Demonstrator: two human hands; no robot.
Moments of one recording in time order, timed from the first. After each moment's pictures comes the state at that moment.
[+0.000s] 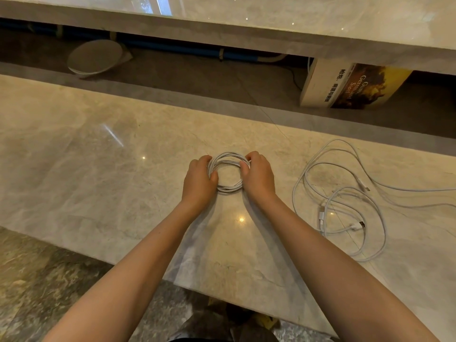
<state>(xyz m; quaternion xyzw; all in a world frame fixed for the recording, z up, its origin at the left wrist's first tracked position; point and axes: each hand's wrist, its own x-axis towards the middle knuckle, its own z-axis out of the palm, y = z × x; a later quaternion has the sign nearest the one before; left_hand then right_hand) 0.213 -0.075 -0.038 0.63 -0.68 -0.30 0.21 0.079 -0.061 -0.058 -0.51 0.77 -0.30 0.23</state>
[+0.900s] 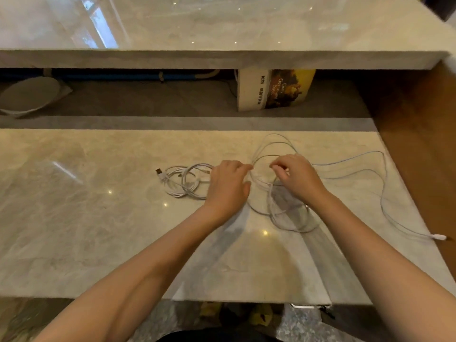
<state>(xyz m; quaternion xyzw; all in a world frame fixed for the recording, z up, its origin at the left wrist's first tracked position) 0.094 -0.012 -0.004 0.37 -0.90 -0.18 0.14 -0.077 0.049 -0.001 -0.57 0.78 -0.21 0.13</state>
